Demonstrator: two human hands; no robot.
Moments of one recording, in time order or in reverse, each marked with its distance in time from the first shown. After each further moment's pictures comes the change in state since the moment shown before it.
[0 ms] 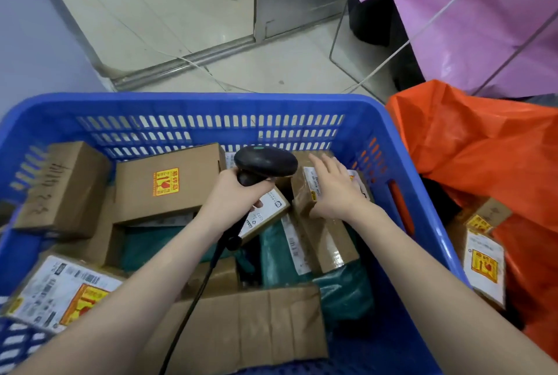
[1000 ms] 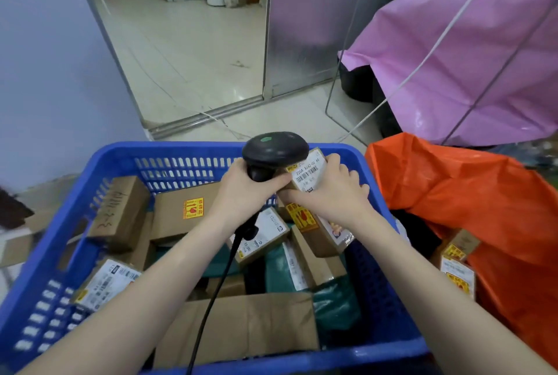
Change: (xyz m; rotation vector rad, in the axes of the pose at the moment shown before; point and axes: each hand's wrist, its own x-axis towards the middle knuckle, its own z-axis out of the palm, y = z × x) left_hand -0.080 0.090 -0.030 -0.039 0.199 0.222; right_hand -0.114 -0.075 -0.088 0.199 0.349 0.095
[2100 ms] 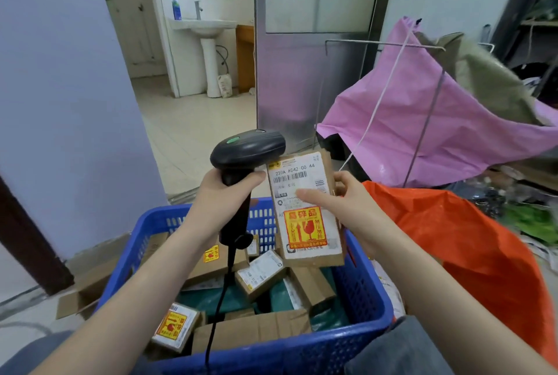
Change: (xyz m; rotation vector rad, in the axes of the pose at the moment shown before) left_hand -0.141 0.141 -0.086 -0.246 -0.011 0.190; right_hand -0.165 -0.029 -0.137 0.923 -0.062 -0.103
